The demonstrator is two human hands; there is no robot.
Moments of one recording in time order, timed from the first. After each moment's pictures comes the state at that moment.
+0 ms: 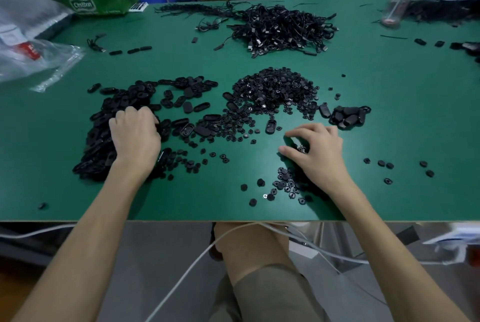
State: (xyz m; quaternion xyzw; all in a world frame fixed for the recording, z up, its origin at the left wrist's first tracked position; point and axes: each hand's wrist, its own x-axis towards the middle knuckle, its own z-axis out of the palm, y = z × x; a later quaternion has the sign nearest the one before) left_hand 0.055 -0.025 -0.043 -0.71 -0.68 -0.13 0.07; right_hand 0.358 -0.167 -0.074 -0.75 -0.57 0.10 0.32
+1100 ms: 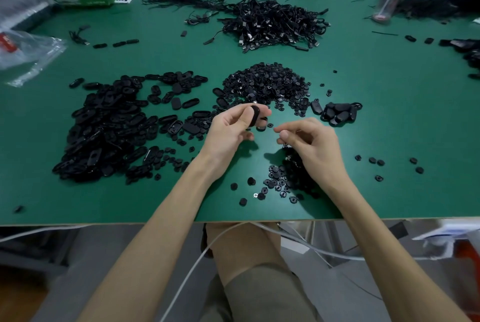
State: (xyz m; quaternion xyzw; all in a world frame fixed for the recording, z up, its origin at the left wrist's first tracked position) left_hand 0.195 -0.074 -0.068 -0.59 -0.29 -0.40 -0.64; right_hand 0.363 -0.171 -0.070 -0.63 -0.54 0.20 0.52
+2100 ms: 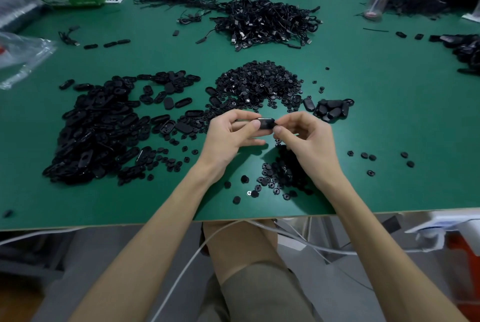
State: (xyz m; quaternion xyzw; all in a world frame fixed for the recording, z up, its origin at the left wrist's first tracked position) left_hand 0.200 -0.087 -0.075 -0.59 -0.28 -0.40 -0.64; right_hand 0.364 -0.172 -0.073 -0.60 -0.50 0.23 0.58
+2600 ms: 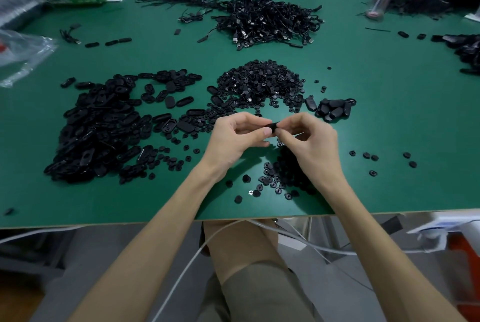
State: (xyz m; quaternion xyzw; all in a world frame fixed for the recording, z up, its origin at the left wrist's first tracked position) left_hand 0.200 -0.091 -0.074 -0.63 -0.28 -0.39 -0.61; right_hand 0.359 -0.175 -0.071 -0.65 -0.52 0.13 0.53
